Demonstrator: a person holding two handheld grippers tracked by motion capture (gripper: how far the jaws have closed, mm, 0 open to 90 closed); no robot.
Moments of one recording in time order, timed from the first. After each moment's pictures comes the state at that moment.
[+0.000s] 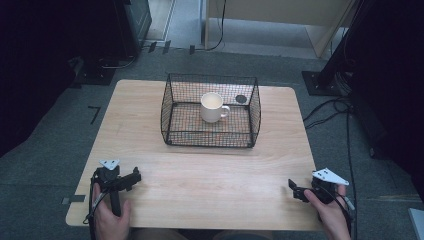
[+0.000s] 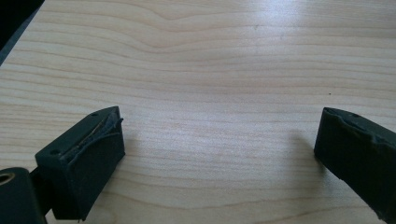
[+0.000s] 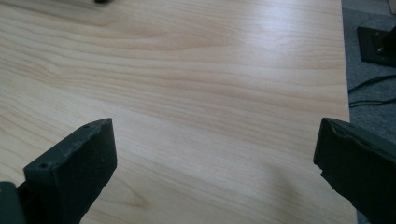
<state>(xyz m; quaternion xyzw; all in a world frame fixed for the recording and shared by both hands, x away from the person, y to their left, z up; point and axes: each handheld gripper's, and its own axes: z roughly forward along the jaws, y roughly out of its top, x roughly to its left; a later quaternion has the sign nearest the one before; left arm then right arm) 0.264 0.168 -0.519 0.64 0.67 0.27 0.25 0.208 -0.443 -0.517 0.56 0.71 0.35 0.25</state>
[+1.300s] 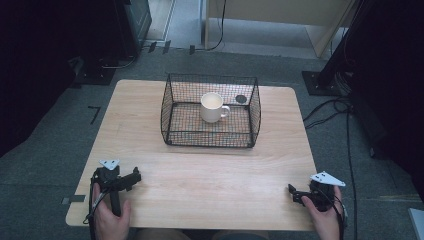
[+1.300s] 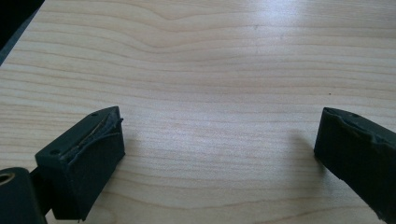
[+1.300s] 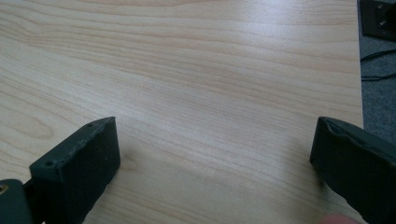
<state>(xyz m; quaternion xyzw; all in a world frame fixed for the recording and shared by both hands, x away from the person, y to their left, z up) 0.264 0.168 -0.519 0.64 0.67 0.27 0.25 0.204 -0.442 -0.527 0.58 0.72 0.31 0.23</state>
